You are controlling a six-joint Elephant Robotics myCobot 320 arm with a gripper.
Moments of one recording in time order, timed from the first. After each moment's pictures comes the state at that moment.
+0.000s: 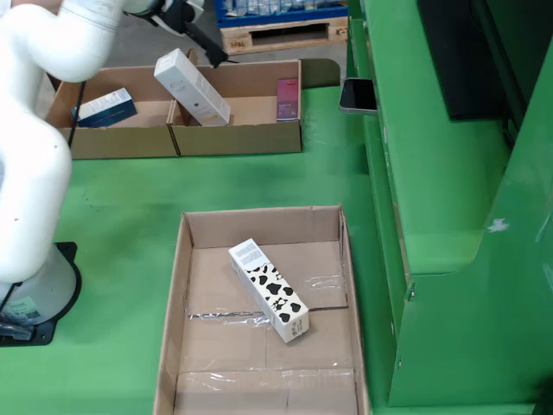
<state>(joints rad) 0.82 -0.71 -0.02 -0.01 1.87 0.30</state>
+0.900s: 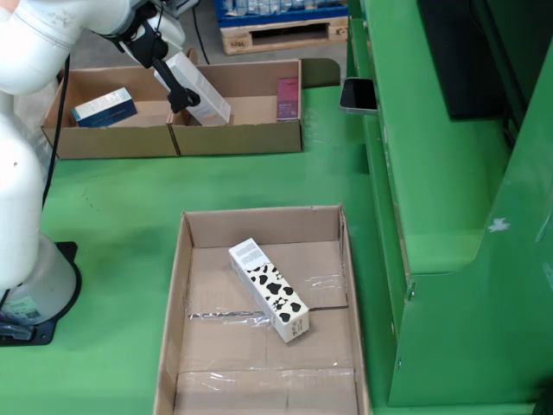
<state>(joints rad) 0.64 -0.49 -0.02 -0.39 1.91 0.41</state>
